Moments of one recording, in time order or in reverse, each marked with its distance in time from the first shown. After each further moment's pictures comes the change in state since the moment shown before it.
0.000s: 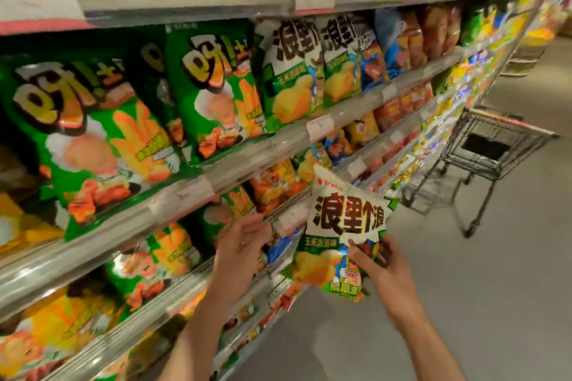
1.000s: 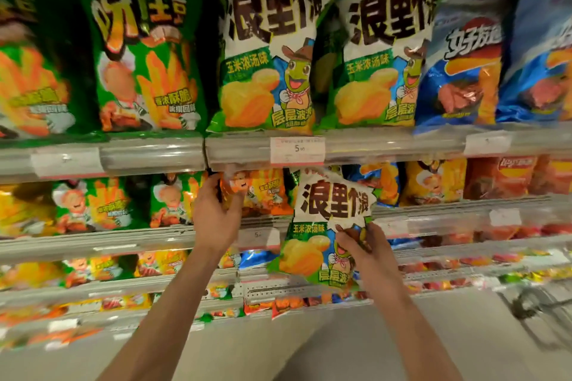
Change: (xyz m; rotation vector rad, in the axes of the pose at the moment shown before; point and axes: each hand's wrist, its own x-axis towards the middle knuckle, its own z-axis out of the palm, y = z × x) left_hand 0.135 -0.027 0.137 0.430 0.822 -0.161; right_hand 0.311 -0.014 -0.051 -0.188 -0.706 0.028
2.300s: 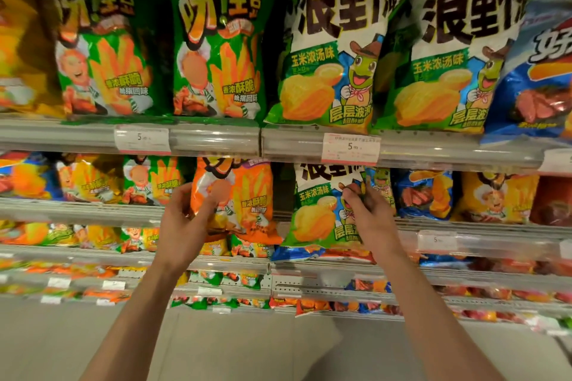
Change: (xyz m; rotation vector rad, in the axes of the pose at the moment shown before) left_hand -0.043 -0.022 -0.111 -0.251 0.099 -0.079; right_hand 0.064 -0.030 0.074 -0.125 -0.098 -0.137
